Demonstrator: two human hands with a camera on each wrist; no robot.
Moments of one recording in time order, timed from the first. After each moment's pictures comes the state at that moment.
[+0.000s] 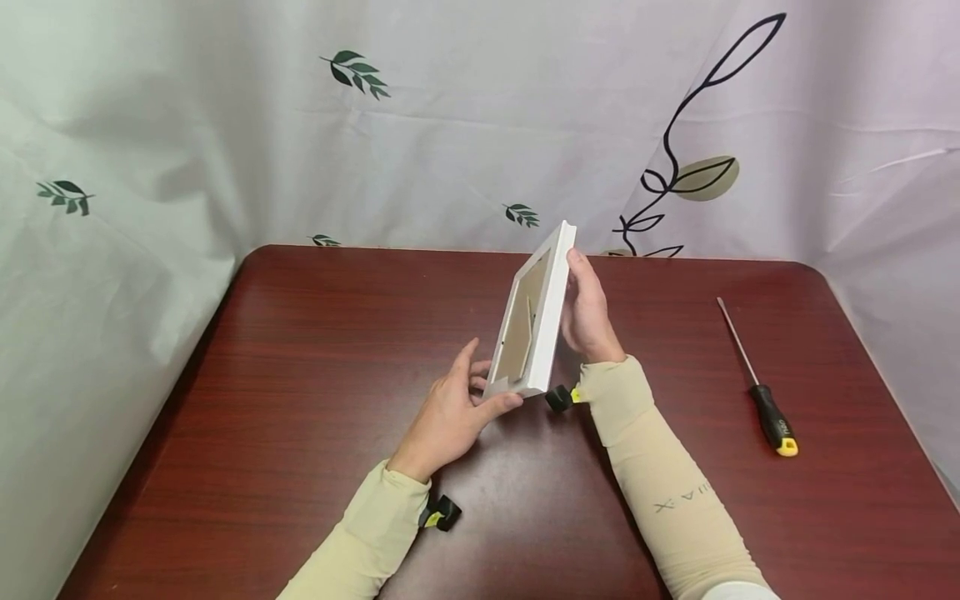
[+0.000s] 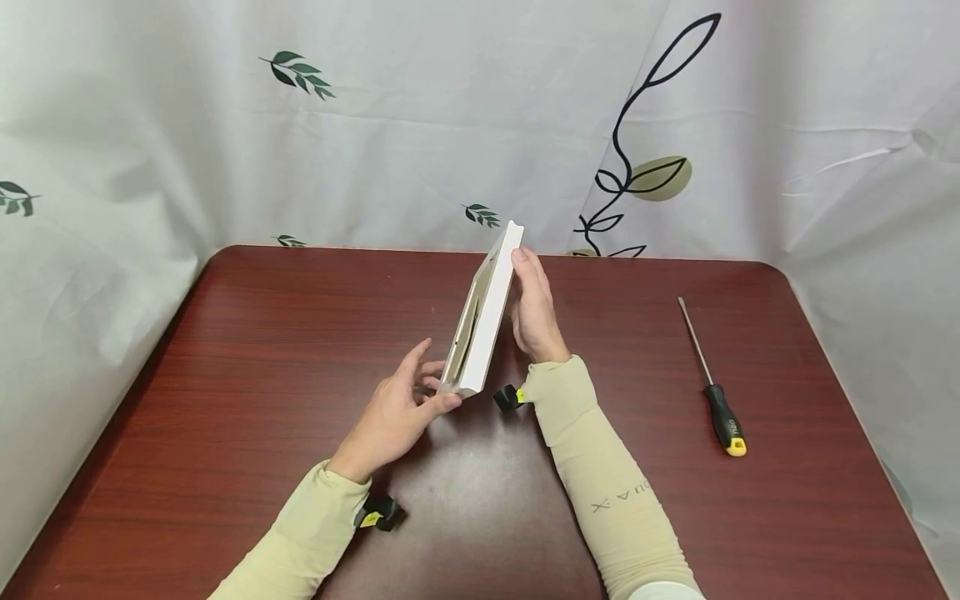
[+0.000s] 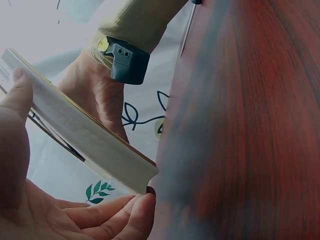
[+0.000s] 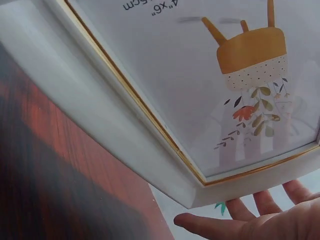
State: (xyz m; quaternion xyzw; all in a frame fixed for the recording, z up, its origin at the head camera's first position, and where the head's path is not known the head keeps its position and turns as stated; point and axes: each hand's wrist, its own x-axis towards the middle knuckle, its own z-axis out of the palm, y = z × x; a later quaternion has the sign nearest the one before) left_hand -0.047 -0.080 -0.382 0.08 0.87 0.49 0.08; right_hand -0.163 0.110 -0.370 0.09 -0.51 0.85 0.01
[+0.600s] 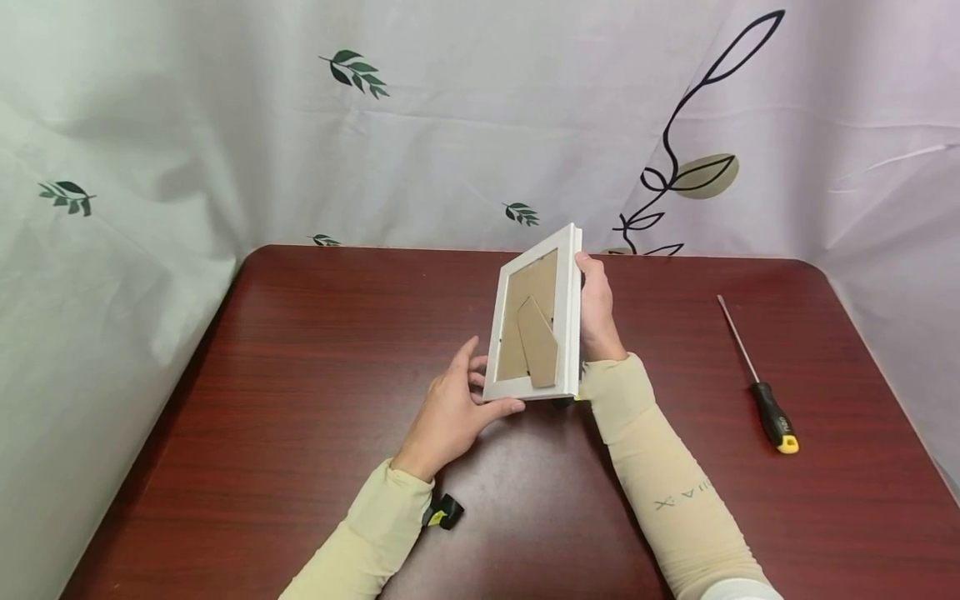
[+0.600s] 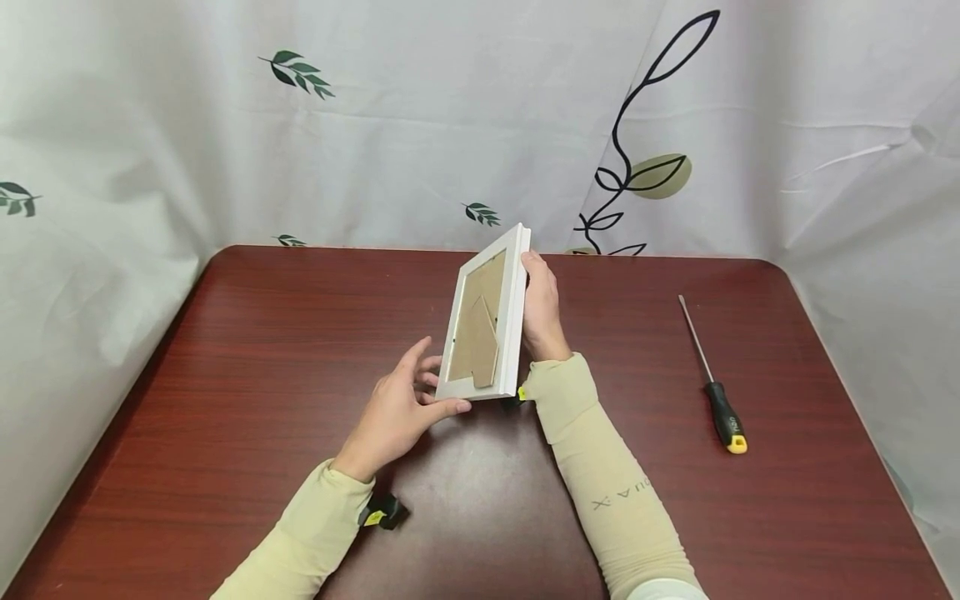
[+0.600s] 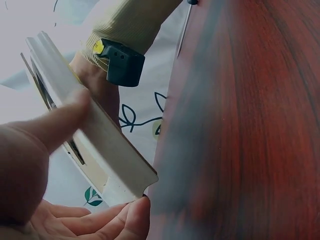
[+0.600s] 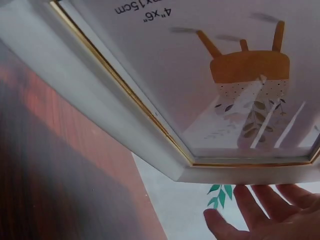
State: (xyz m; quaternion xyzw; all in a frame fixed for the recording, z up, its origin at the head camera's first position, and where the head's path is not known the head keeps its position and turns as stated) left_hand -0.049 -0.077 -0.385 0.05 0.87 0.49 0.06; right_hand -0.159 0.118 -0.361 -0.05 -0.64 0.77 0.01
